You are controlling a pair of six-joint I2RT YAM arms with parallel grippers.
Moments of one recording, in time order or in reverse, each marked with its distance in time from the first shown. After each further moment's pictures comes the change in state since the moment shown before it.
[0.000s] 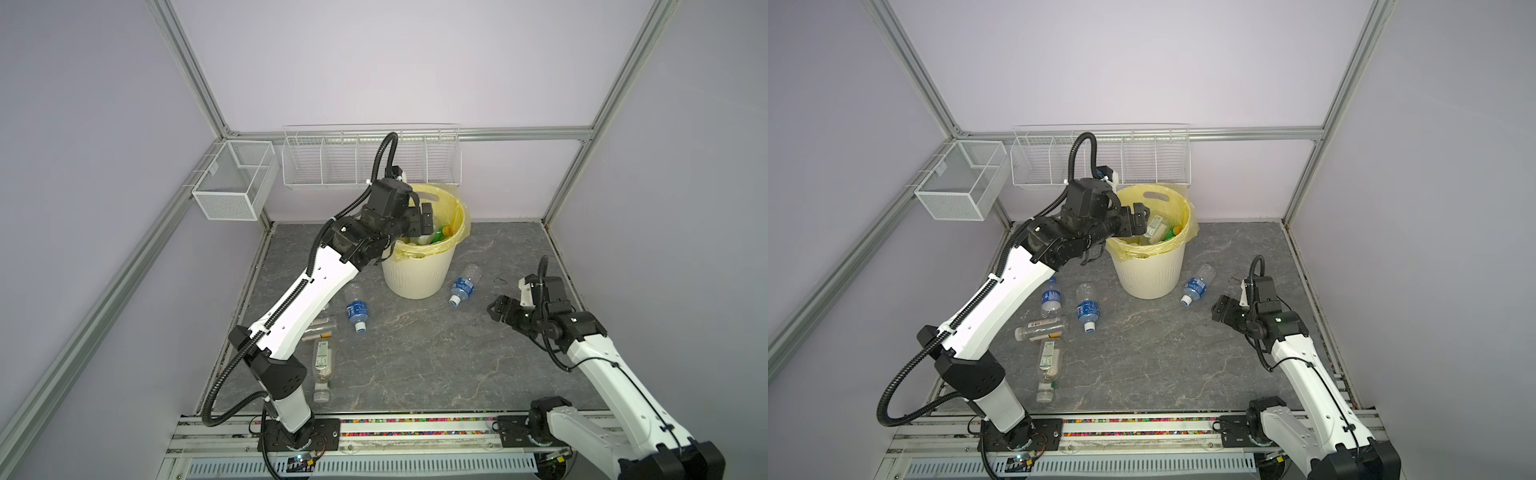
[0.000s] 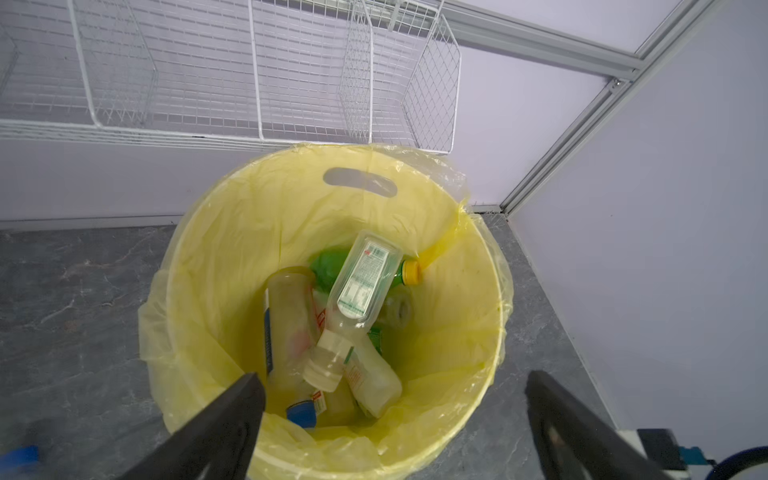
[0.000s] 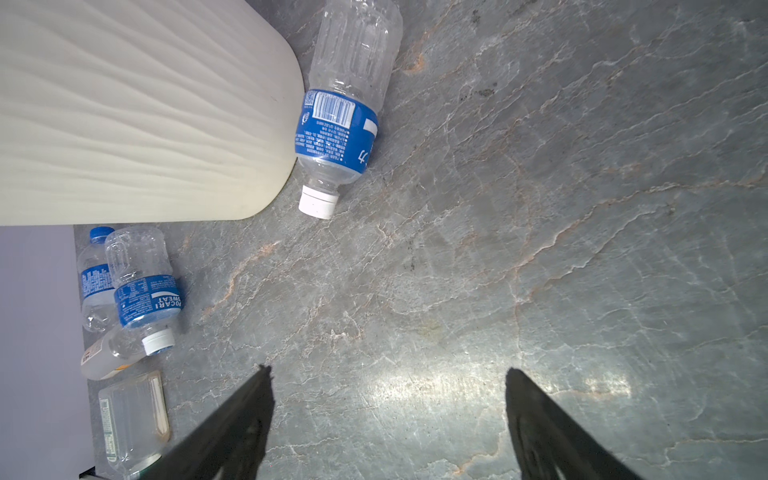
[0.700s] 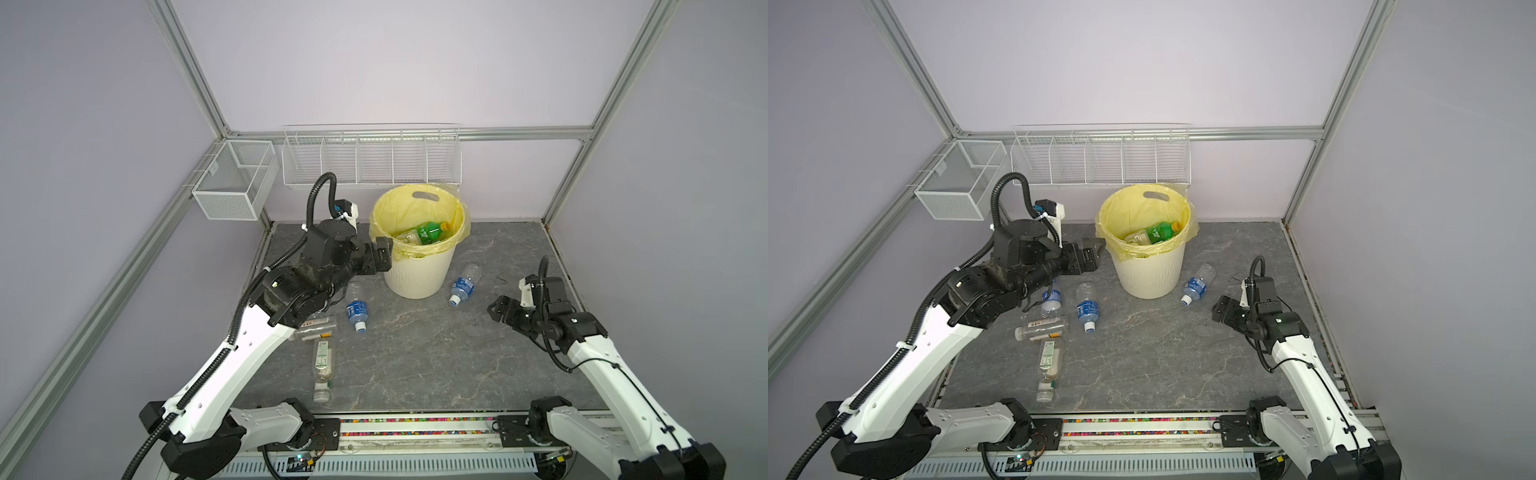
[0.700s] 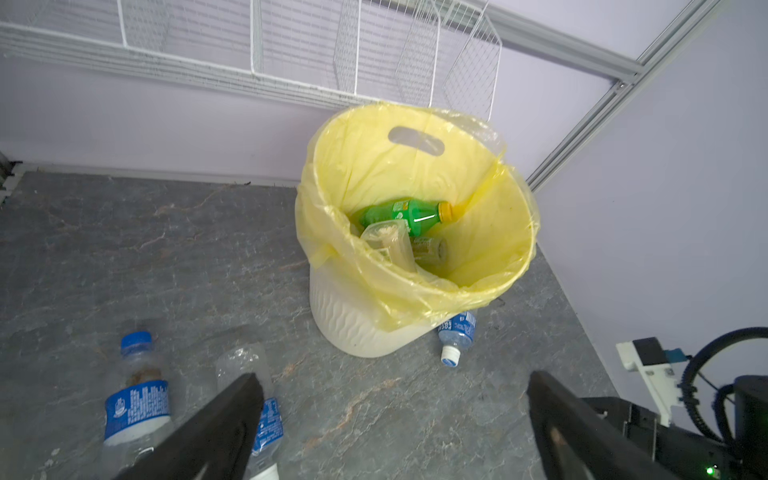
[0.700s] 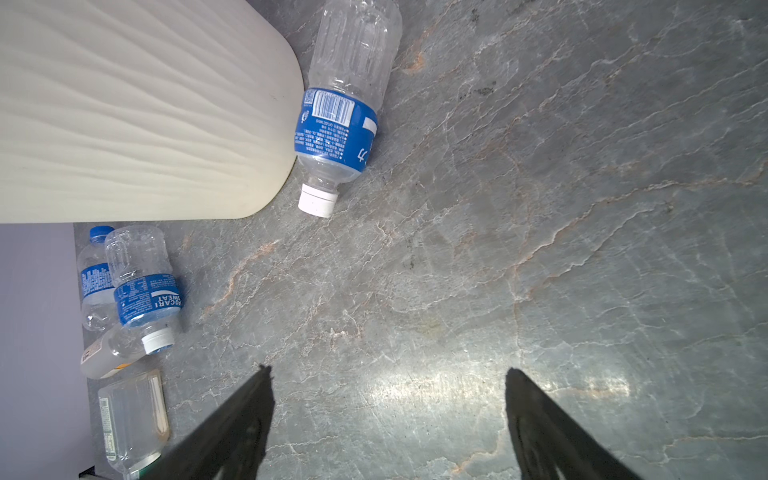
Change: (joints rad) left arm 0.027 -0.519 -0.553 0.048 -0.011 -0.050; right arm 0.000 0.002 -0.002 -0.003 0.001 0.002
